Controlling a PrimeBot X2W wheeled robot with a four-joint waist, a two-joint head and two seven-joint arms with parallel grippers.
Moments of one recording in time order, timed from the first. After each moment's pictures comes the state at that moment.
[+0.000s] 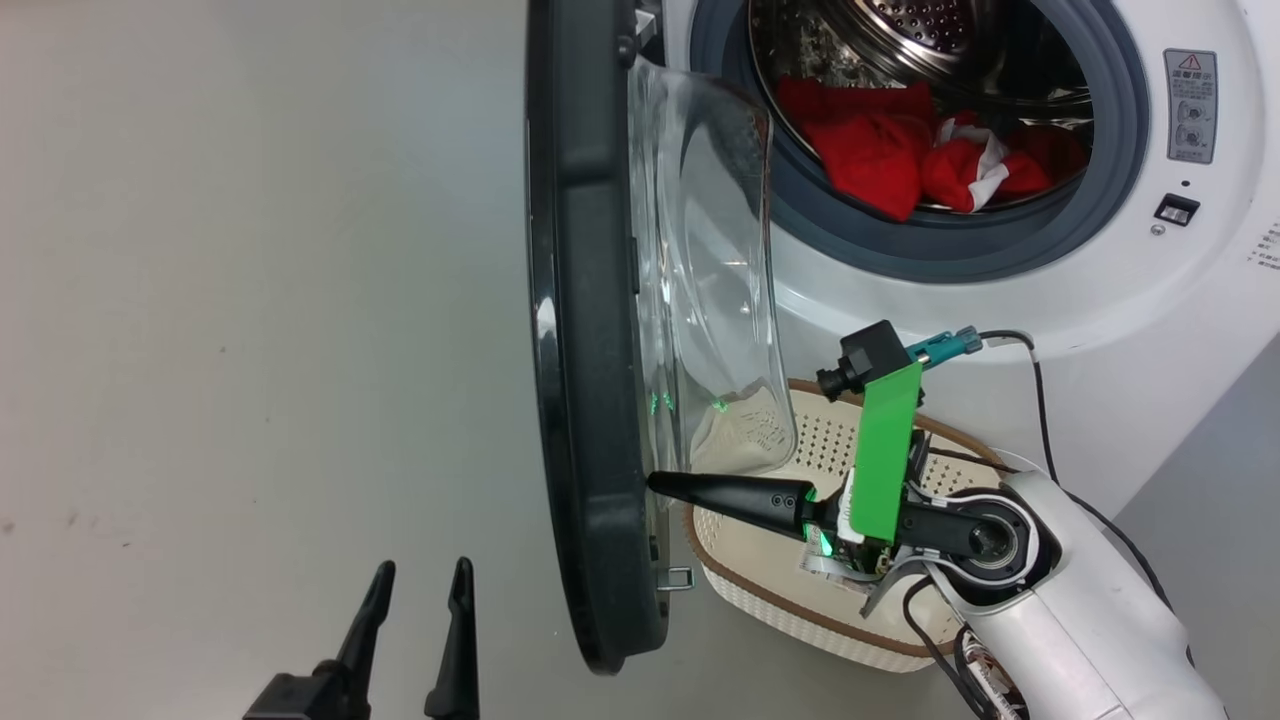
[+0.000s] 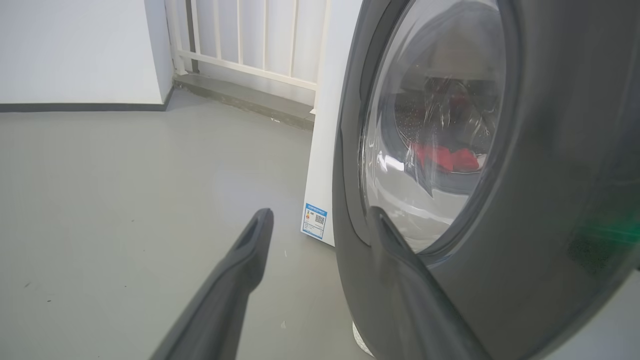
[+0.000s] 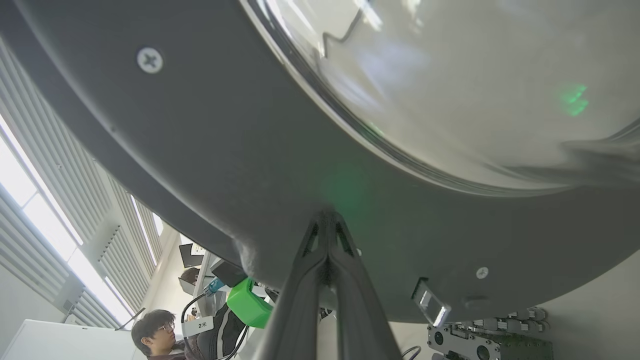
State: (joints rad) left arm 0.00 0.04 -0.19 0.15 -0.32 0.07 -0.25; right arm -0.51 -0.08 0.39 0.38 1.63 0.12 0.84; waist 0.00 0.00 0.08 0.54
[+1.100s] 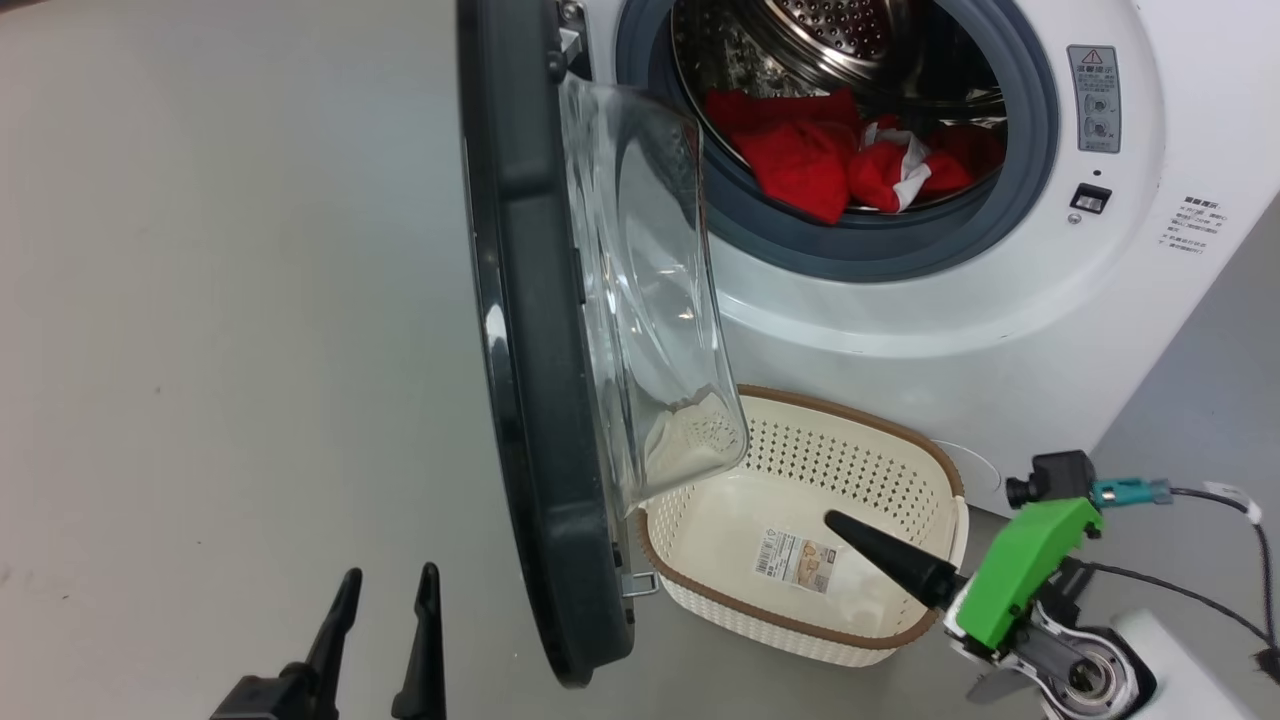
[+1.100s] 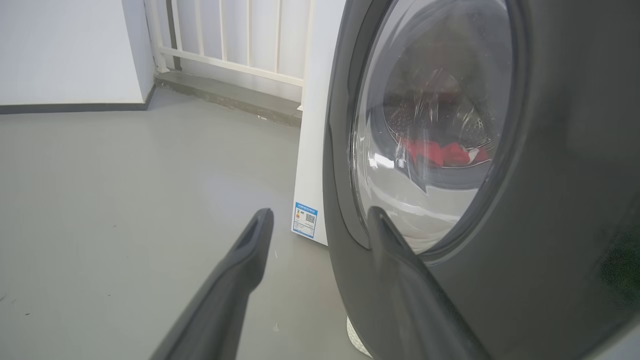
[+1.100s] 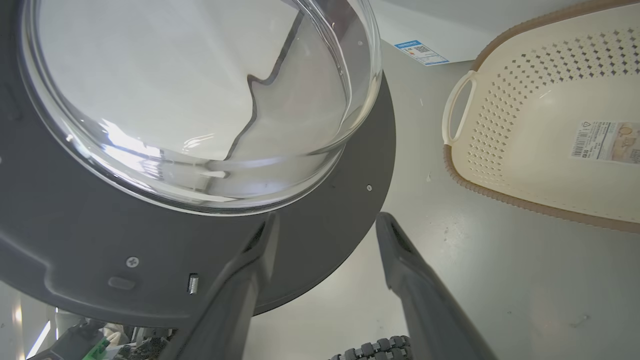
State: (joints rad) left arm 0.00 0.04 -0.12 0.19 -0.31 0.03 -0.25; right arm -0.28 -0.23 0.34 0.42 1.42 0.12 0.42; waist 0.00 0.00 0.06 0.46
